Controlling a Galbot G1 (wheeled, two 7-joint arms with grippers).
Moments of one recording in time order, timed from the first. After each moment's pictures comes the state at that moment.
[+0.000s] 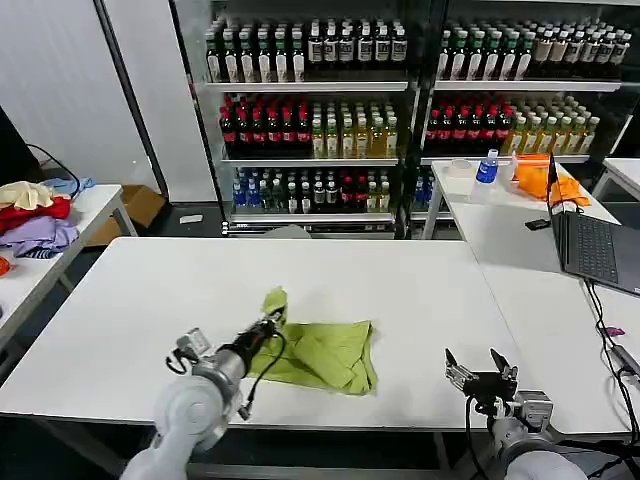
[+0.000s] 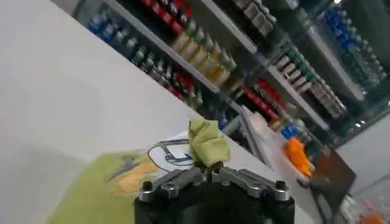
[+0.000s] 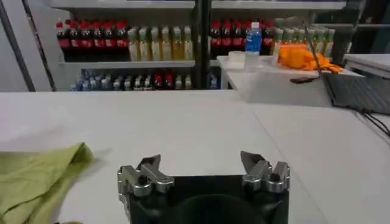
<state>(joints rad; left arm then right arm) 1.07 -1.25 -0.23 -1.93 -1.20 0.46 -0.40 -1.49 1.16 0.57 2.18 0.49 -0.51 0.27</state>
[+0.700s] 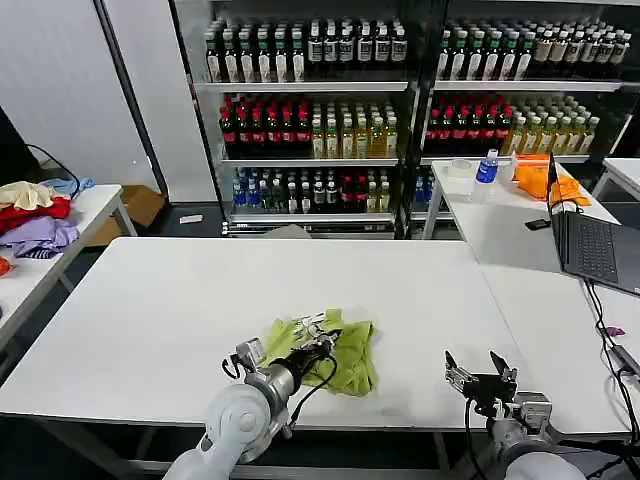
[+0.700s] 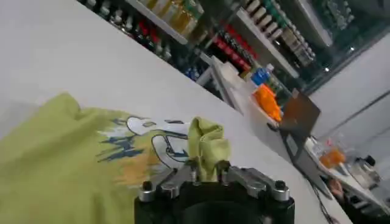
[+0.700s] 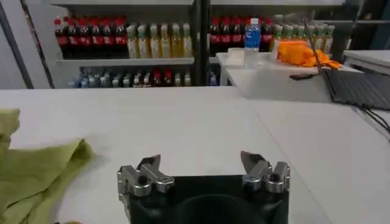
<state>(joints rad) 1.03 -1.27 -0.07 -1.89 -1.14 0.50 -0.34 -1.50 1.16 0.57 2.18 0.48 -0.51 0.27</state>
